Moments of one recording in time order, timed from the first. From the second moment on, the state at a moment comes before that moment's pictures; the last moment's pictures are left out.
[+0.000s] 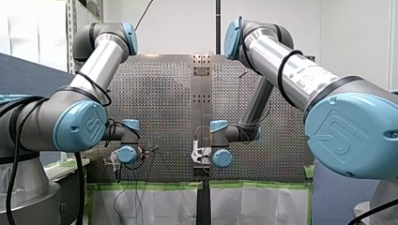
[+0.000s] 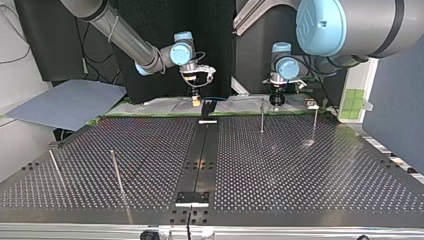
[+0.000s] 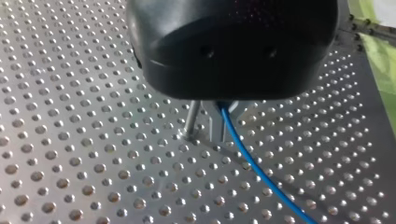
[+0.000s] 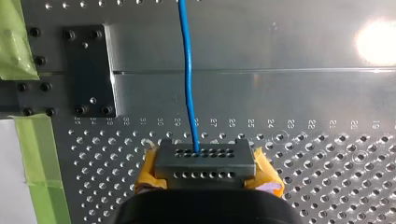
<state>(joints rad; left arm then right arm) -0.03 -2.34 -2.00 -2.12 -1.63 -1.77 2.28 -0.62 1.54 -0.78 1.74 1.64</state>
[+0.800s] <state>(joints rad) 0.01 -2.34 -1.95 -2.21 -1.54 -1.83 2.27 -0.61 1.53 -0.81 1.74 1.64</state>
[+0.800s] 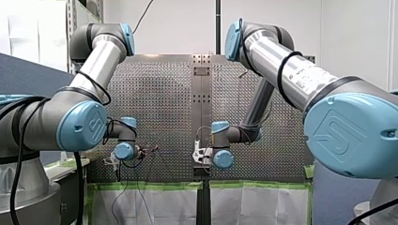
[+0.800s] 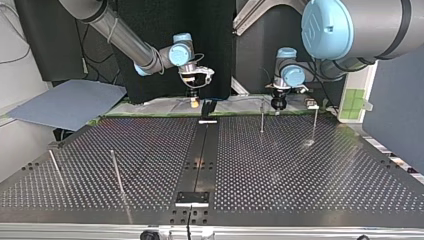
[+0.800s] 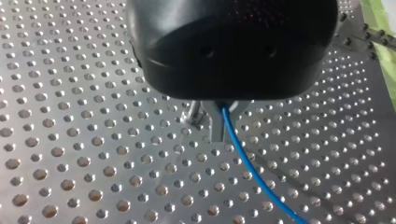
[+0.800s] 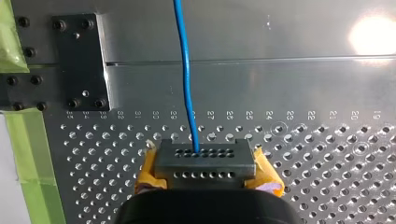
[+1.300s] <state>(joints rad) 0.03 -2.34 -1.93 -2.21 -1.50 -1.88 2.25 -0.61 1.49 -0.77 1.74 1.65</state>
